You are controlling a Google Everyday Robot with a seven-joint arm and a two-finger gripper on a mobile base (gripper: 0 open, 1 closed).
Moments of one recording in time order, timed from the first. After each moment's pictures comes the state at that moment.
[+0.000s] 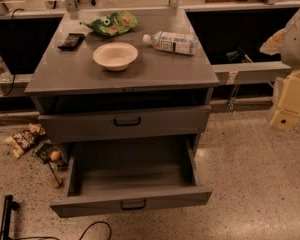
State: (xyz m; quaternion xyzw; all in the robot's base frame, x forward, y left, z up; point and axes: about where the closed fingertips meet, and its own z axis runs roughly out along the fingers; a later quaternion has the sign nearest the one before) arm 0.438 -0.216 0.978 -0.60 0.78 -0.04 0.16
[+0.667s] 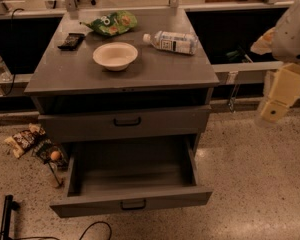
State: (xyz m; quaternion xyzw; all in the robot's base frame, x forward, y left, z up) arm 0.455 -0.208 0.972 -0.60 0.78 0.00 0.17
